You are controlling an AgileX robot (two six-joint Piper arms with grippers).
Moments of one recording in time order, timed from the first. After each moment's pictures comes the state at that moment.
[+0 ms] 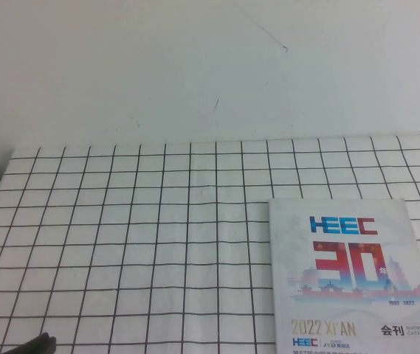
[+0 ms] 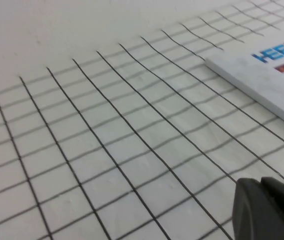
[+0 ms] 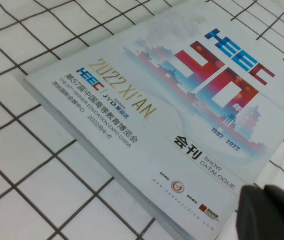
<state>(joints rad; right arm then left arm) 0.48 0.23 -0.14 0.00 0.55 -0.36 -0.46 0.31 -0.07 -0.44 0.12 0.43</state>
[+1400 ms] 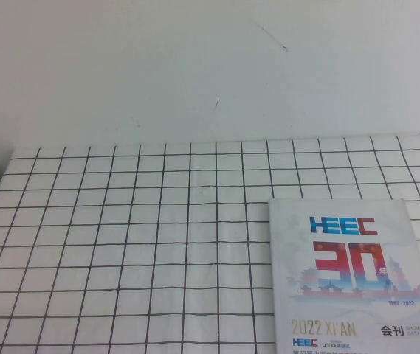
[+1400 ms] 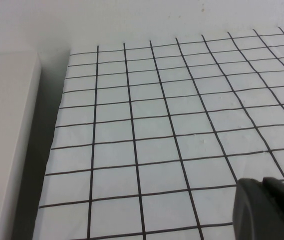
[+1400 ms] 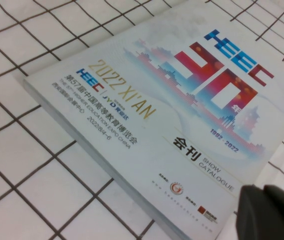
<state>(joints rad) 0.48 0.23 -0.14 0.00 0.55 -0.36 -0.06 0.00 0.02 -0.06 0.34 0.04</state>
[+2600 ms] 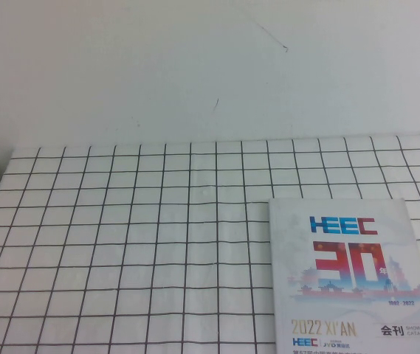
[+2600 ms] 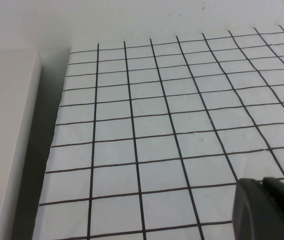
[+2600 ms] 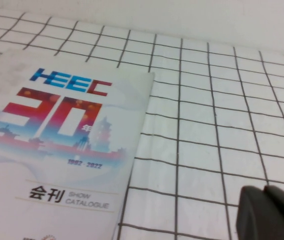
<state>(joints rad) 0.11 -0.01 0.02 -0.14 0.43 0.00 -0.06 -0.01 0.02 -0.06 0.35 0.03</state>
